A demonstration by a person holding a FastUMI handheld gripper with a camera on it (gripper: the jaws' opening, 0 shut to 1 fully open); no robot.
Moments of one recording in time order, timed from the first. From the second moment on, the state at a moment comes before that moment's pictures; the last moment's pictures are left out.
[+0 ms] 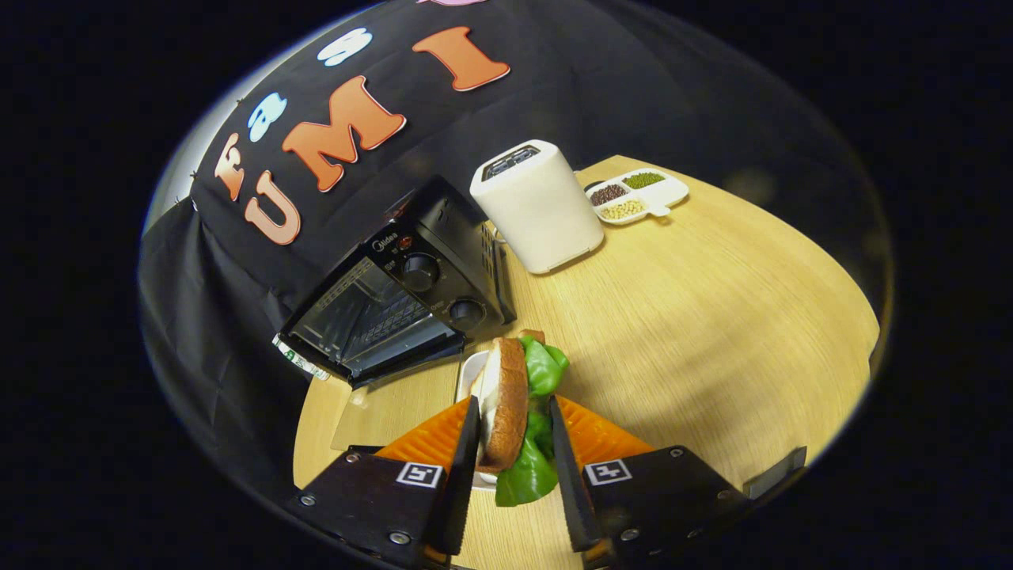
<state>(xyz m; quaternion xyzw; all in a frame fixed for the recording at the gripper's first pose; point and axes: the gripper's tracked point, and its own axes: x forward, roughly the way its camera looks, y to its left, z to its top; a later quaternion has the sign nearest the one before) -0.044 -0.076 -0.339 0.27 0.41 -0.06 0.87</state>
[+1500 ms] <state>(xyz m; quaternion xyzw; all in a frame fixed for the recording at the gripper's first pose) 0.047 0.071 -0.294 0.39 0.29 0.01 0.87</state>
